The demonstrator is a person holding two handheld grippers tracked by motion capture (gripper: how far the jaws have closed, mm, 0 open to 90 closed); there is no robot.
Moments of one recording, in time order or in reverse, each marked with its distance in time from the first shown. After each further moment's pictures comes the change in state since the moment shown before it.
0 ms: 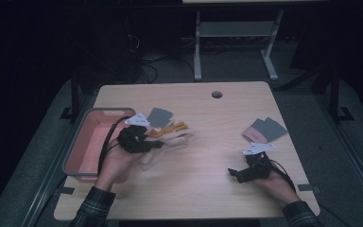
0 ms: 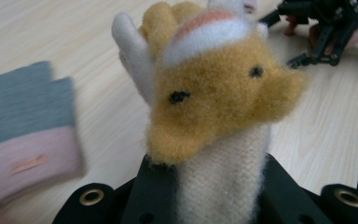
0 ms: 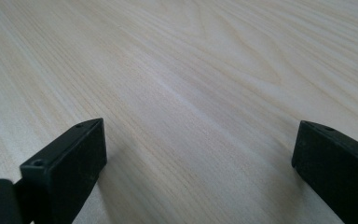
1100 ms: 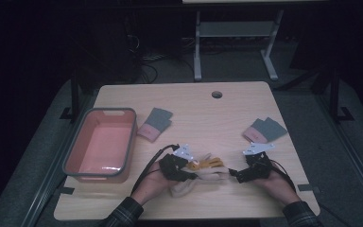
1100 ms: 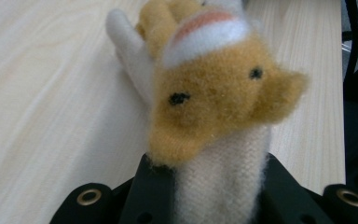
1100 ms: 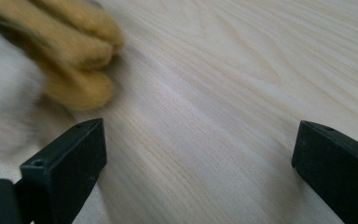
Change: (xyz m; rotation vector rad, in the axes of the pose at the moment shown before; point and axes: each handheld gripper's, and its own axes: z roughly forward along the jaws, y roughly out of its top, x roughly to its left) left arm -0.074 -0.021 0.114 0.139 -0.207 0.187; right arm 0.000 0.000 0.000 0.001 0.000 0.001
